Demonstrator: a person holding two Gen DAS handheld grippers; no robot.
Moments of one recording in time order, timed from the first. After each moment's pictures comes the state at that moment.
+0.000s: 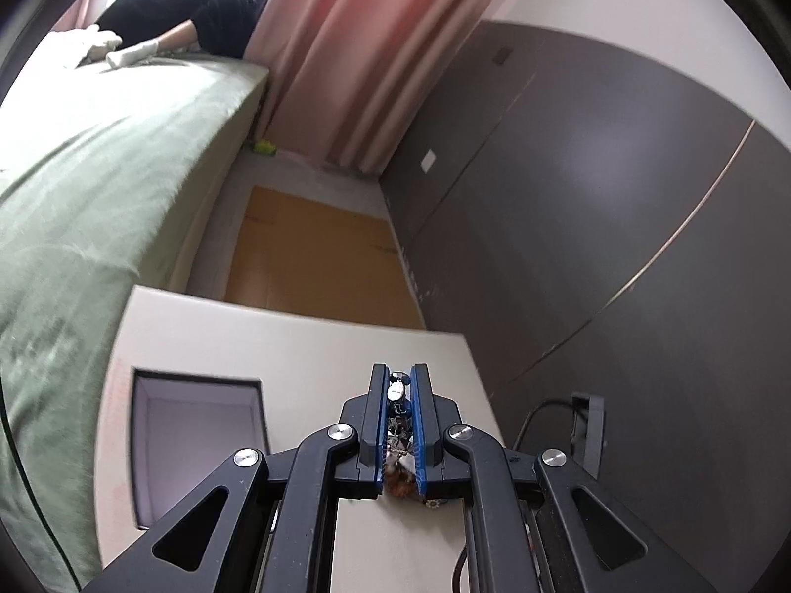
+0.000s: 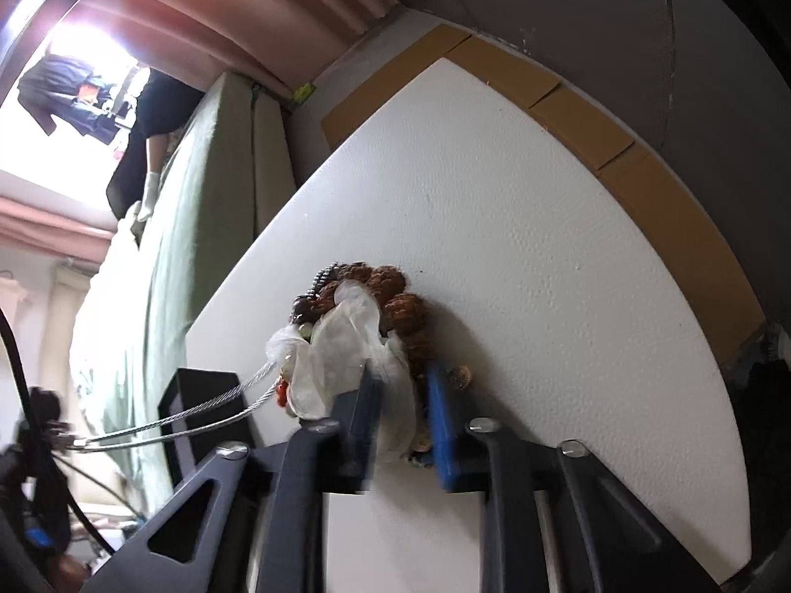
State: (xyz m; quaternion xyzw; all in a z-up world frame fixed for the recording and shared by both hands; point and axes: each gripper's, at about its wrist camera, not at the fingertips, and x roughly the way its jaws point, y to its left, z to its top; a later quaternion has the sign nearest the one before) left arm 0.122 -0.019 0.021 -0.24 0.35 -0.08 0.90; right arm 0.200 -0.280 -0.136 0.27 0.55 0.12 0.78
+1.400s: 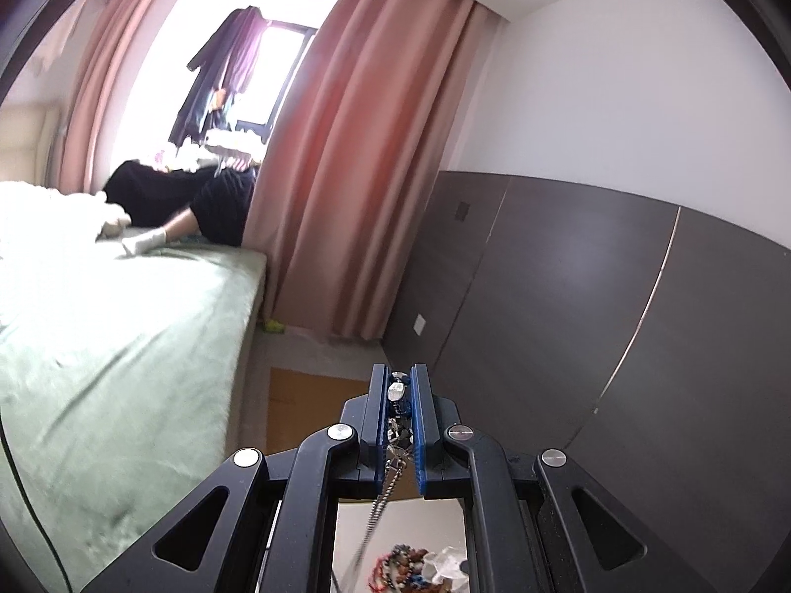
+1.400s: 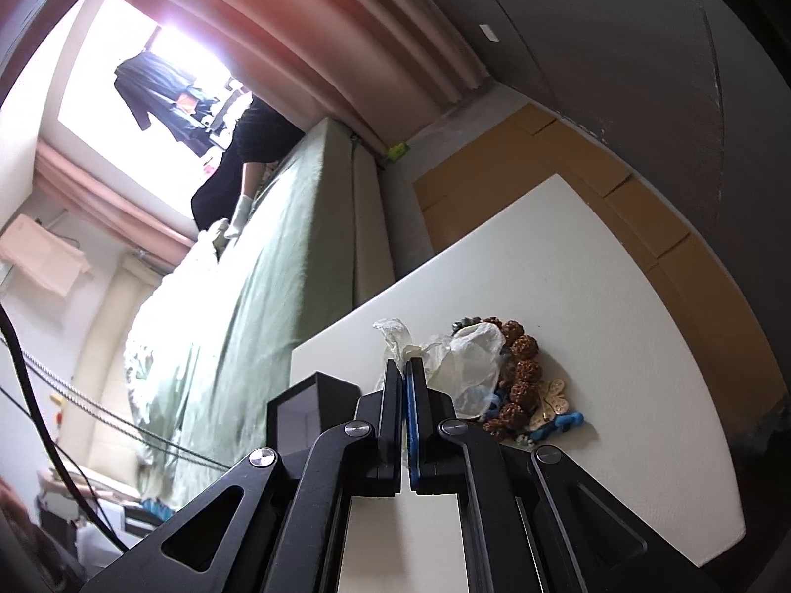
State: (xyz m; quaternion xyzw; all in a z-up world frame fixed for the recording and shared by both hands) left arm 0.040 0.024 0.219 -0.15 0.14 -0.04 0.98; right arm 0.163 -0.267 -0.046 0.27 0.44 0.21 0.83
